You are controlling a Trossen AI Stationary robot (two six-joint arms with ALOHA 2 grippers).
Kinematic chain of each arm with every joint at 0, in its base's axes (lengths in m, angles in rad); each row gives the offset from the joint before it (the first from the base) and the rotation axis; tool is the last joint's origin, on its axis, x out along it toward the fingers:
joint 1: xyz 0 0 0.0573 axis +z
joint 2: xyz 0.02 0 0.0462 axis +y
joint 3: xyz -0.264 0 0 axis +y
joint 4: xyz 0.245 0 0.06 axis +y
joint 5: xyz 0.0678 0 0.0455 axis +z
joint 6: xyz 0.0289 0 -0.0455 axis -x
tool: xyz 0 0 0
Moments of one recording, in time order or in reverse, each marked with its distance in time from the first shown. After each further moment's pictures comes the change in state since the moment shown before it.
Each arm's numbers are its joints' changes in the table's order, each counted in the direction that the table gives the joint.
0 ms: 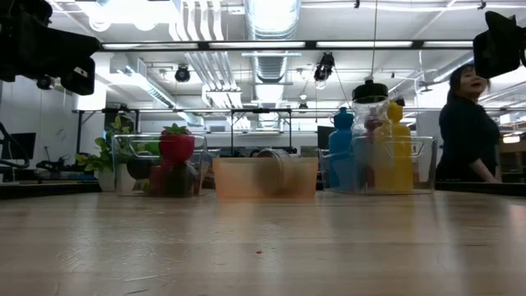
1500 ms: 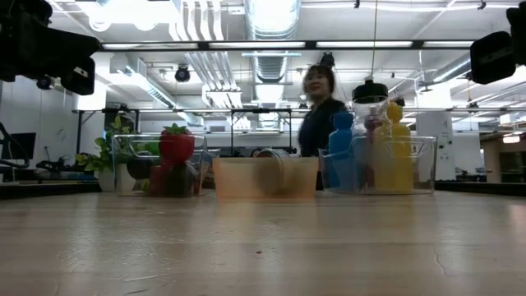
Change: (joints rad) left arm 0.000 0.000 0.000 0.000 0.000 -0.001; right arm 0.000 0.002 -0.001 0.040 -0.077 0.011
